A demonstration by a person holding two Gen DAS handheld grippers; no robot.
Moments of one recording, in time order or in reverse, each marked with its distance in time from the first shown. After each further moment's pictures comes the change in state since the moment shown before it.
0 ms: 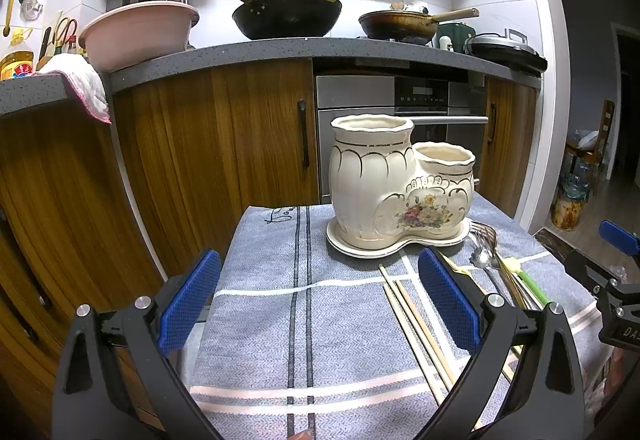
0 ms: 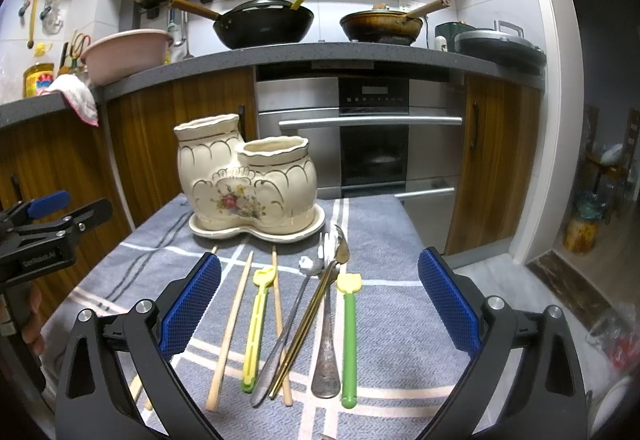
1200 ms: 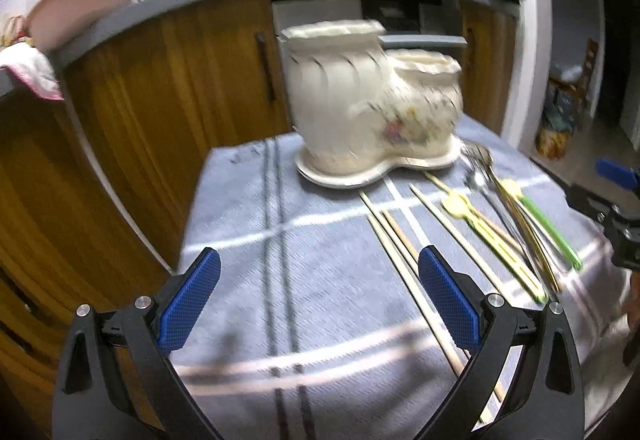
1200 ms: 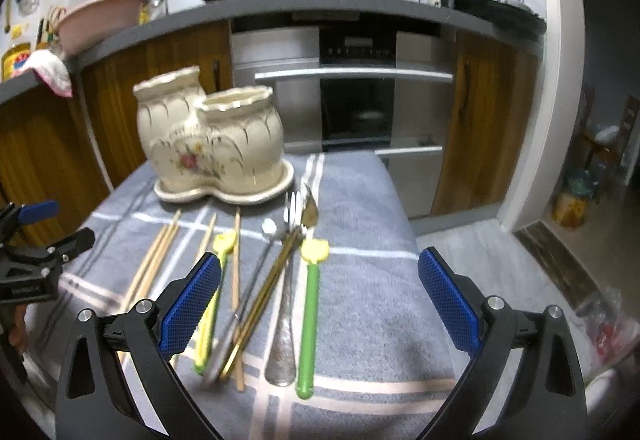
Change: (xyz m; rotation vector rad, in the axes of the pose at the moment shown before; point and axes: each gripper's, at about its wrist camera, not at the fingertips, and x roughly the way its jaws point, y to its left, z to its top) left arm 0.041 -0.021 -0.022 0.135 0.273 -0.092; right arm 0.032 -0.024 -0.005 -0.015 0.223 -0.044
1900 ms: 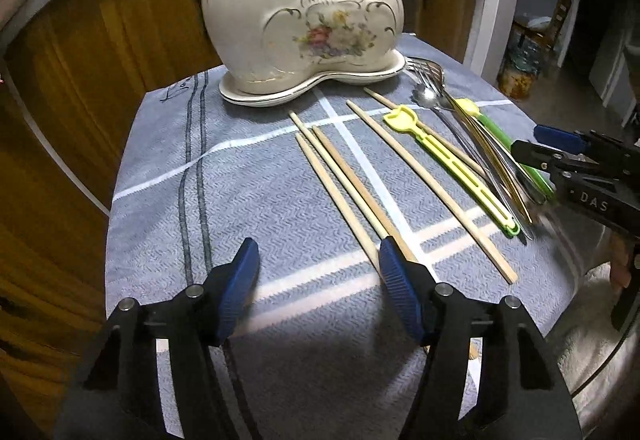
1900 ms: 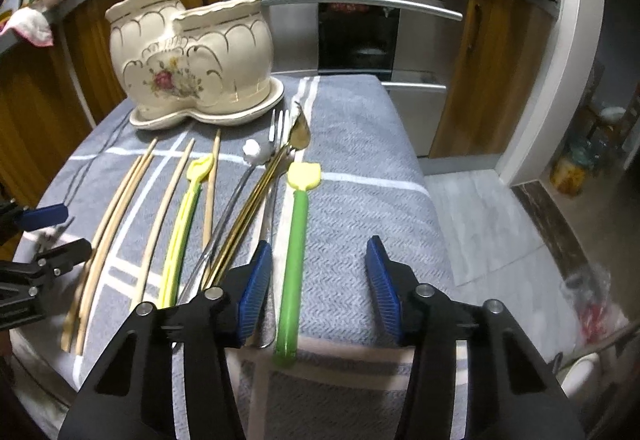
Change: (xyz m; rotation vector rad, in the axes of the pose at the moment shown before) left arm 0.019 -0.028 -0.019 0.068 0.218 -0.146; right arm 0.032 -0.003 -0.016 -0.008 0.229 -0.008
